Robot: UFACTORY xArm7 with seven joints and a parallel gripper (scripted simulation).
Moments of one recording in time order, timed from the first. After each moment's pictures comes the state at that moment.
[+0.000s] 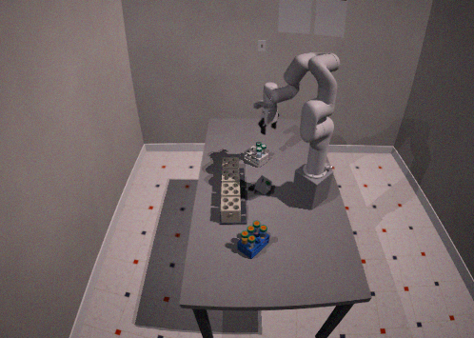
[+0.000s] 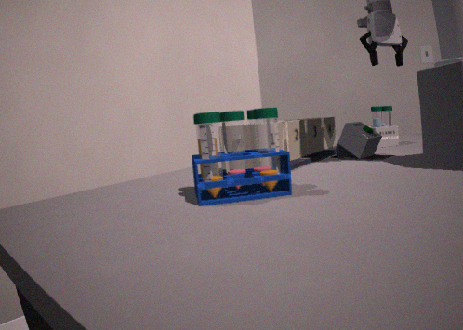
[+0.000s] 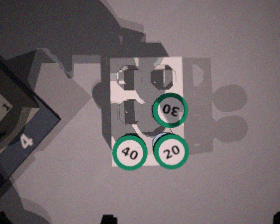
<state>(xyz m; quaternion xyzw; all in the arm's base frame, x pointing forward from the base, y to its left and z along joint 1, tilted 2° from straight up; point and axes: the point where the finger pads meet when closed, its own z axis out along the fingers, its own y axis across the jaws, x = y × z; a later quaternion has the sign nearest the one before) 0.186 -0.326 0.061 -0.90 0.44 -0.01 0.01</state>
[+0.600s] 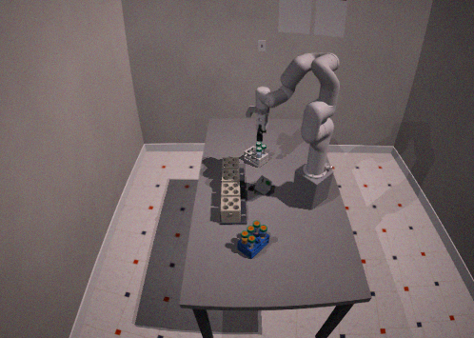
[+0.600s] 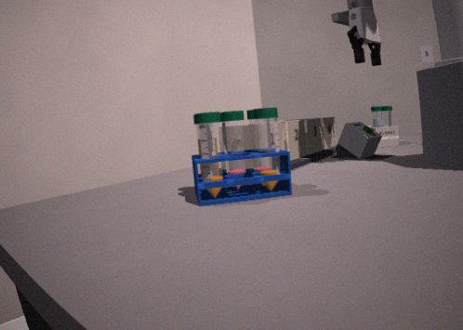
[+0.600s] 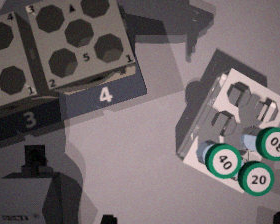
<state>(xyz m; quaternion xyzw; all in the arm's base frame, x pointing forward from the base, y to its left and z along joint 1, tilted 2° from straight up) 0.238 -0.268 0.064 -0.98 0.20 -0.01 0.01</state>
